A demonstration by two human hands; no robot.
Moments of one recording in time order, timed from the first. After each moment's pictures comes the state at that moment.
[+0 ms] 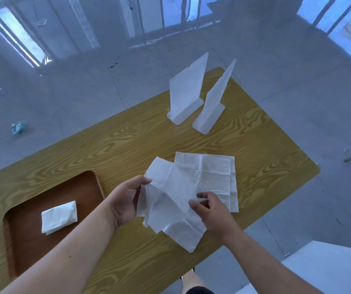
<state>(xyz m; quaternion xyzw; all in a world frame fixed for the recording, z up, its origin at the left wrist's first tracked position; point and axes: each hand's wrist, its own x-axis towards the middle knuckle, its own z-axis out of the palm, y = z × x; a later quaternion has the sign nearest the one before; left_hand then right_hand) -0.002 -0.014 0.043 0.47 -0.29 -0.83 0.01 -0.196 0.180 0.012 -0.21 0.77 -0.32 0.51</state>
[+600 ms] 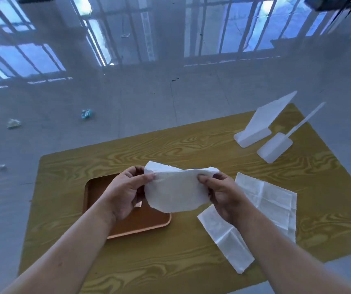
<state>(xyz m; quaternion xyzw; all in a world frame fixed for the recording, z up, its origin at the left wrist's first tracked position) 0.165 -0.054 0.120 0.52 -0.34 -0.74 0.25 -0.095 0.029 0.090 -0.14 0.55 -0.51 0.65</state>
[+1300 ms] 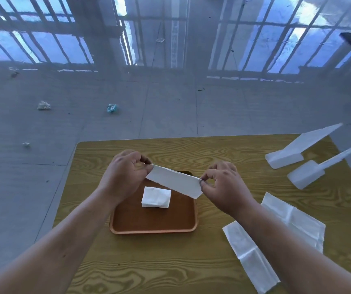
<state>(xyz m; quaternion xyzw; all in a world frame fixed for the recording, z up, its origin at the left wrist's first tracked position) 0.272 -0.081 0.155 0.62 -0.70 -0.28 0.22 -0.013 -0.024 0.135 -0.69 0.67 -0.15 0.23</state>
